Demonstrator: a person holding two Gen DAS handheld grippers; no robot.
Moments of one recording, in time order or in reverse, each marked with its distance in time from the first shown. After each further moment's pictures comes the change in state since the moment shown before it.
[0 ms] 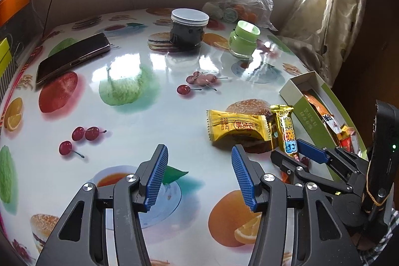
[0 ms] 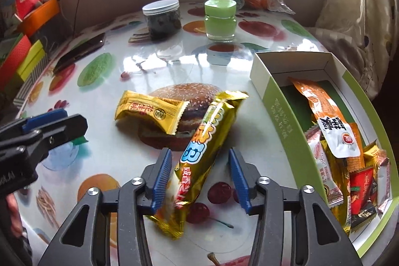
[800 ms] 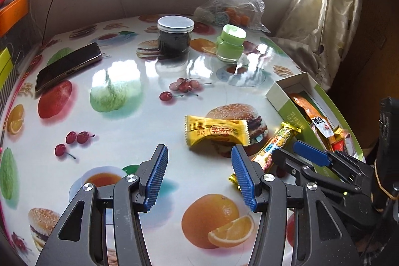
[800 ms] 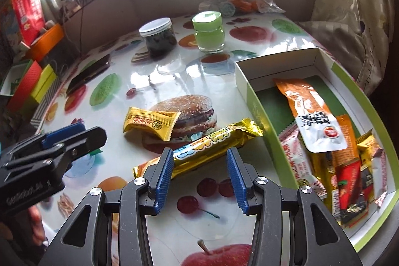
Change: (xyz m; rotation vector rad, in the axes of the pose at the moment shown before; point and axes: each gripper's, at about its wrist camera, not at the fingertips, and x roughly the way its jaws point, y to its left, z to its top) left arm -0.007 -0.028 0.003 0.005 -0.016 0.022; right arm -0.022 -0.024 0.002 0.094 -0.032 0.098
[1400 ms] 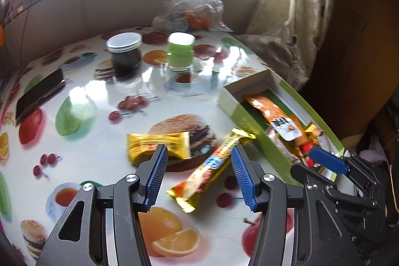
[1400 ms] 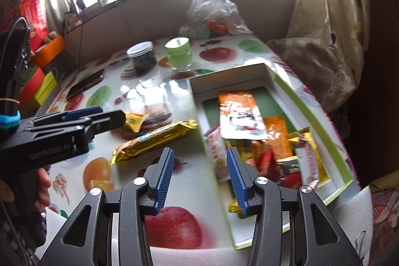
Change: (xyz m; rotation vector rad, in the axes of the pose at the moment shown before) left arm -0.005 -0.065 0.011 0.104 -0.027 -0.057; right arm -0.074 -0.051 -0.020 -0.029 -0.107 -0.031
